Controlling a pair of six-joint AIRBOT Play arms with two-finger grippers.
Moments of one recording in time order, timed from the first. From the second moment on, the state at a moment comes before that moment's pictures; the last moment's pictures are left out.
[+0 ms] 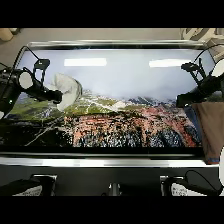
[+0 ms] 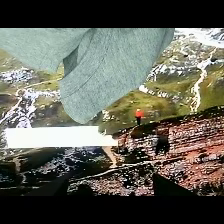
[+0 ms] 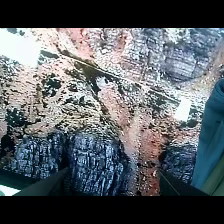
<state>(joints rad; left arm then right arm) -0.21 -1.32 1.39 1.68 -1.32 -1.70 -0.14 -1.40 1.51 -1.50 1.54 1.07</state>
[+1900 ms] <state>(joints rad) -0.06 -1.84 1.74 1.56 -1.13 -1.78 -0.14 -1.40 1.51 -1.40 1.27 1.06</state>
